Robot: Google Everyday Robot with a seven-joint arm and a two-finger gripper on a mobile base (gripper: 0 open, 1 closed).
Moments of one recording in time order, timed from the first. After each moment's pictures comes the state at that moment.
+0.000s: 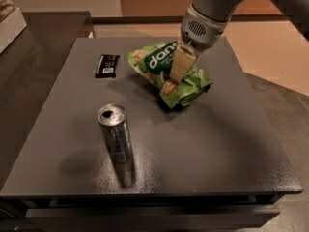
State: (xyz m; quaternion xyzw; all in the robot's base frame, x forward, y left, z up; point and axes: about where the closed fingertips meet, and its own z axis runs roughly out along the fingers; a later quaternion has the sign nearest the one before) arm 0.559 -0.078 0.919 -0.46 0.87 0.10 0.11
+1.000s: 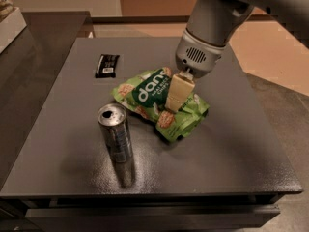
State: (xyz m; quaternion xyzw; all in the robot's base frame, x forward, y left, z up) arm 0.481 -0.060 0.898 -0.54 0.83 0.14 0.06
